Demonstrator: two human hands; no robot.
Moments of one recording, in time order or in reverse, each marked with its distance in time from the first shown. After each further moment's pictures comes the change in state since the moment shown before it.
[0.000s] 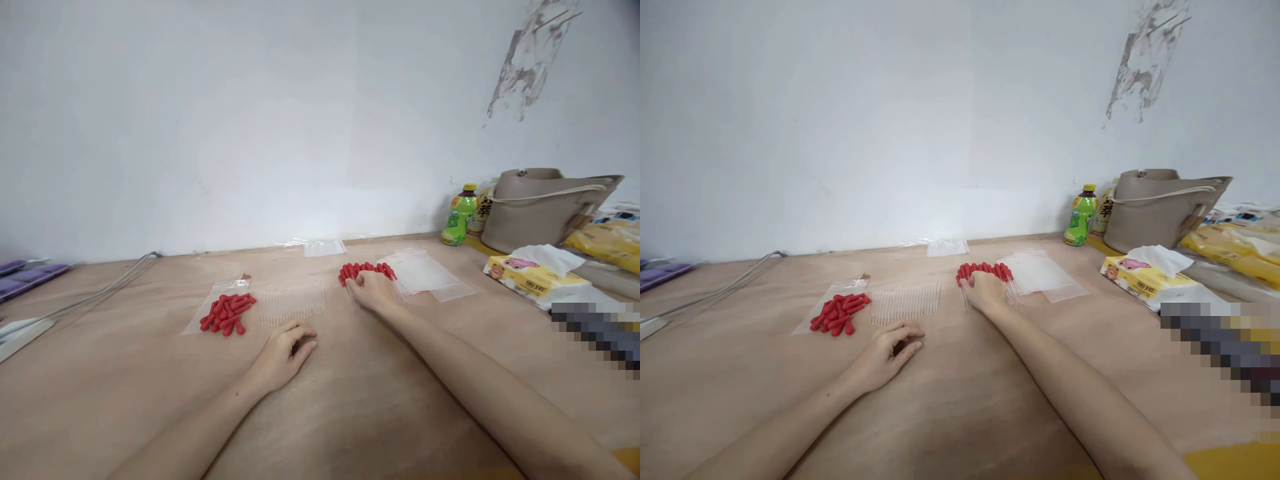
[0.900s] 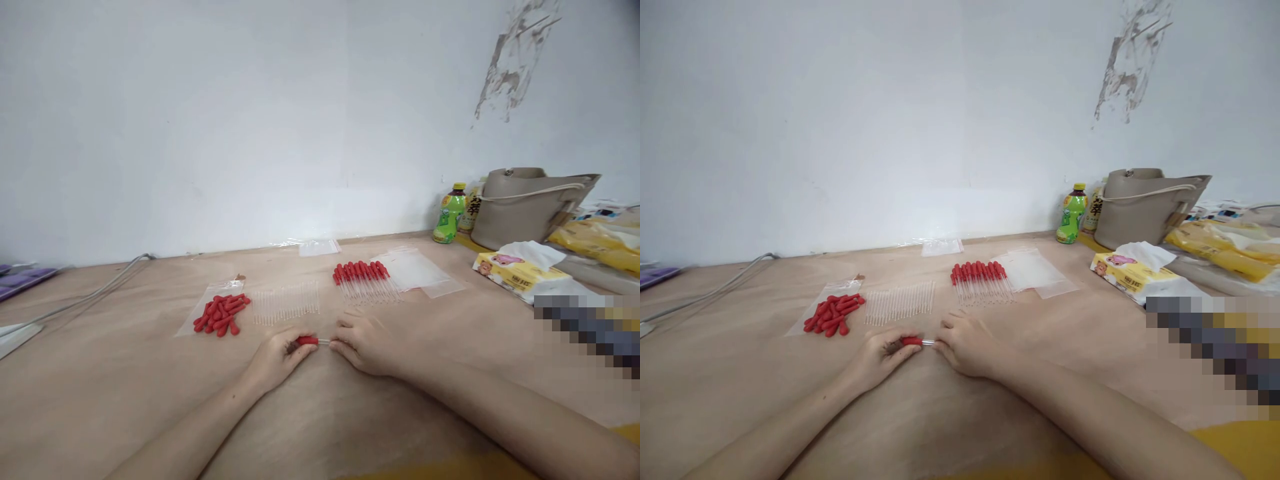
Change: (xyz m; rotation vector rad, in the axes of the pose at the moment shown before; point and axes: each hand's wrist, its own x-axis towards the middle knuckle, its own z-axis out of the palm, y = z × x) left_hand -0.002 0.000 0.004 -0.029 0.067 0.000; right_hand -0.091 -0.006 -0.022 0.051 -0.115 -0.847
